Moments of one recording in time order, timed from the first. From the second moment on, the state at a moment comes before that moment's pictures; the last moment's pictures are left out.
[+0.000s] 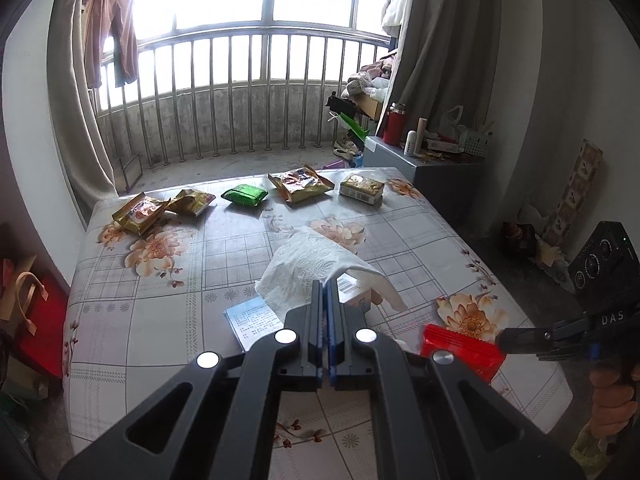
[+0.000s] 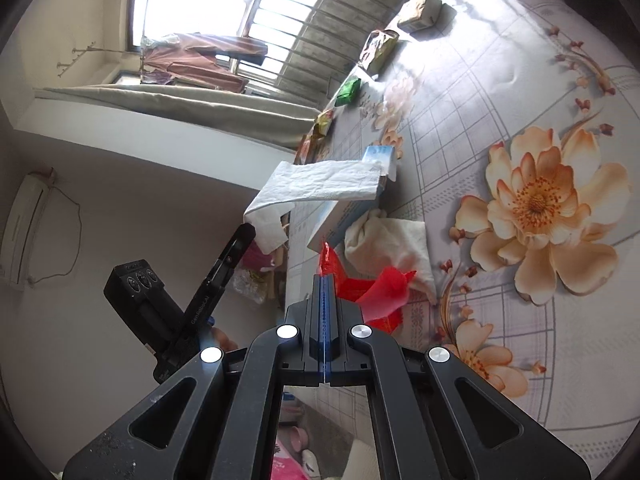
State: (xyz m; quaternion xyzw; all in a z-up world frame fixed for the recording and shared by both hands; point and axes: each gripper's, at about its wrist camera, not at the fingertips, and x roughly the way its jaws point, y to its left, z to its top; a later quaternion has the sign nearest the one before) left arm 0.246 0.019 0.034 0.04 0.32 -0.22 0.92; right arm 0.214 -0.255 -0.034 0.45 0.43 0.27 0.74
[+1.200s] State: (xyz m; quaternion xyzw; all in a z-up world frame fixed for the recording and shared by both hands) left arm 0.162 -0.093 -0.069 0.09 0.44 -0.35 0.82; right arm 0.139 -0.332 -0.095 0.53 0.42 0.11 0.73
